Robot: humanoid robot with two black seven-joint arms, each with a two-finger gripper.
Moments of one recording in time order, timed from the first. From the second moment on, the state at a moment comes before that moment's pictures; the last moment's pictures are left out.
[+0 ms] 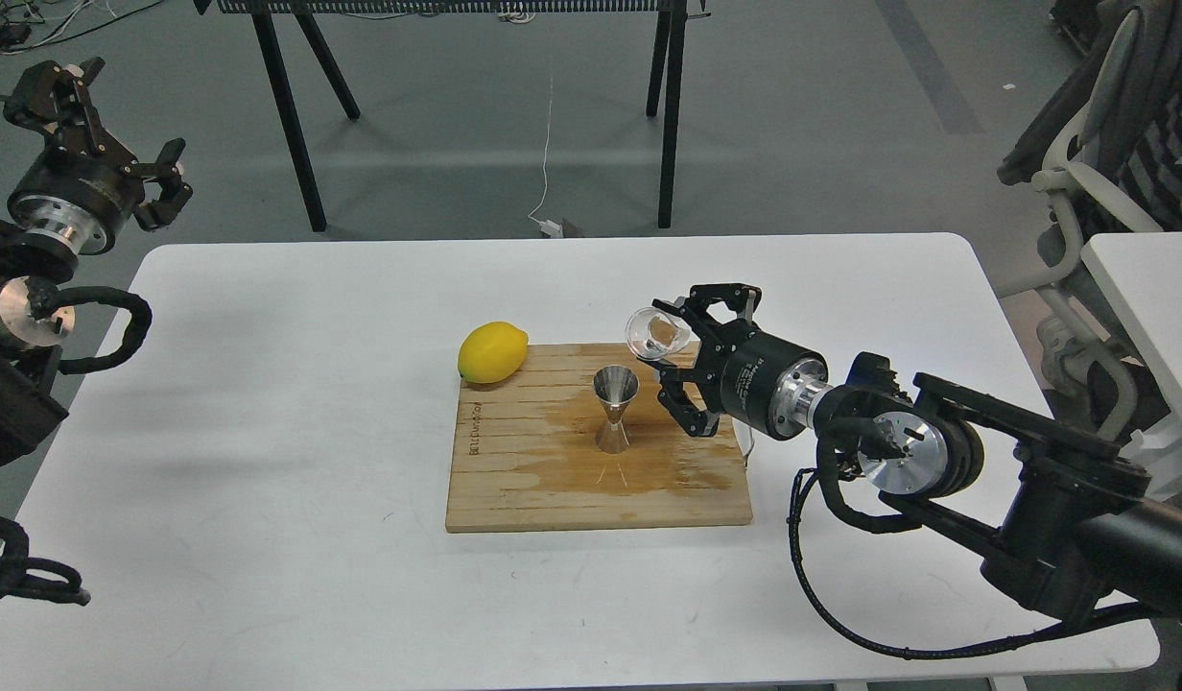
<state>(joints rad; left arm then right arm) -0.93 0.41 -0.73 -0.20 0.08 -0.49 -0.29 0.70 -0.41 0.42 1.48 0.14 -0.24 -0.01</state>
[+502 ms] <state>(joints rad) -0.93 0.41 -0.73 -0.20 0.08 -0.49 -0.29 0.74 -0.42 0.38 1.48 0.09 -0.25 -0.03</state>
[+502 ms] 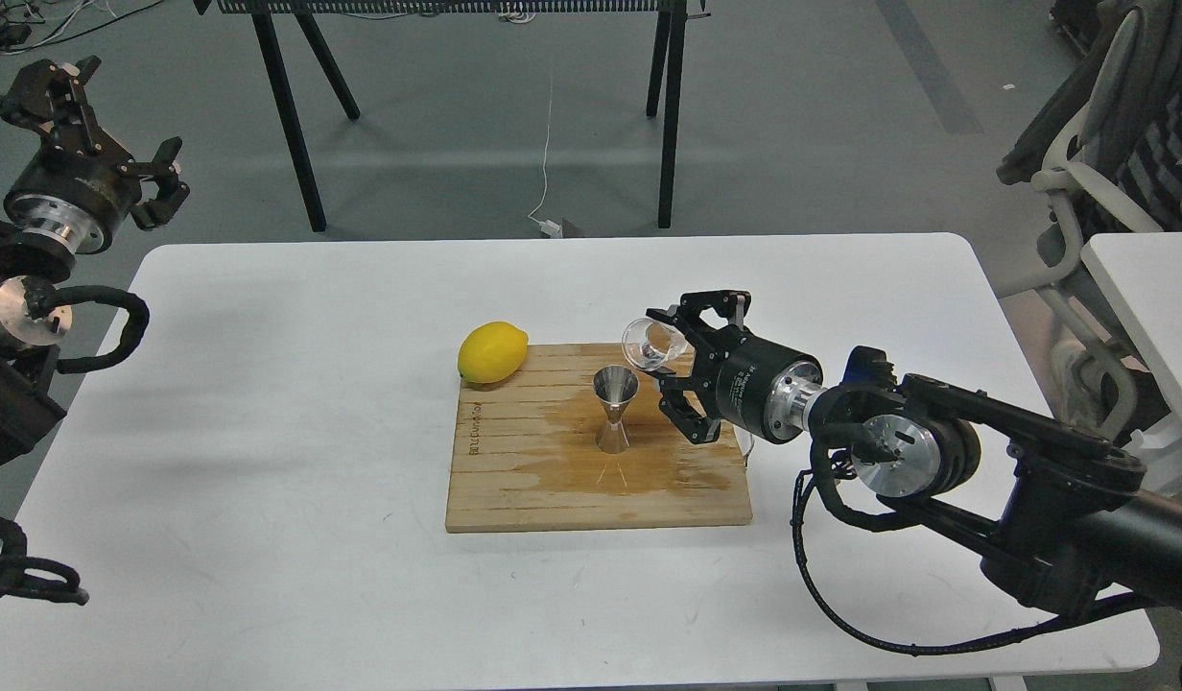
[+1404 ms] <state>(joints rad) -0.93 0.41 -0.74 -0.20 0.08 -0.49 -0.29 0.91 -0.42 0.20 1.48 -0.01 -0.30 -0.04</state>
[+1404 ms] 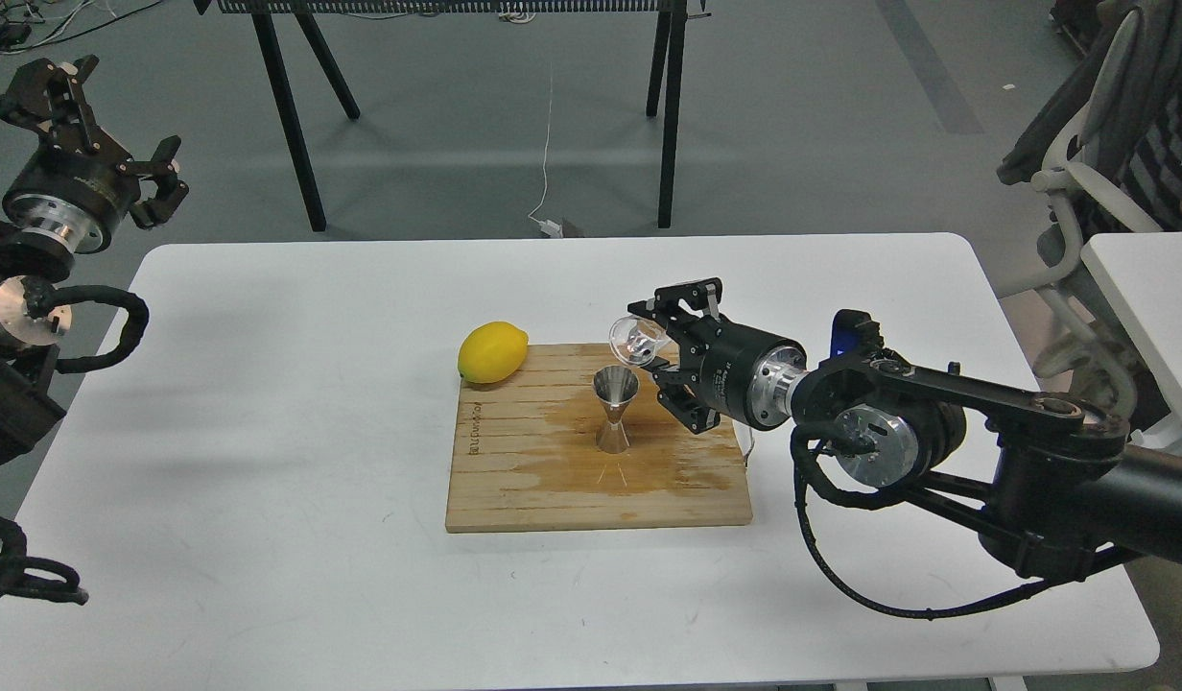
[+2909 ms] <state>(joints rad) -0.93 0.43 -0.74 -0.20 0.08 -0.49 -0.29 1.03 -0.41 0.04 1.46 -0.16 -0.31 -0.04</state>
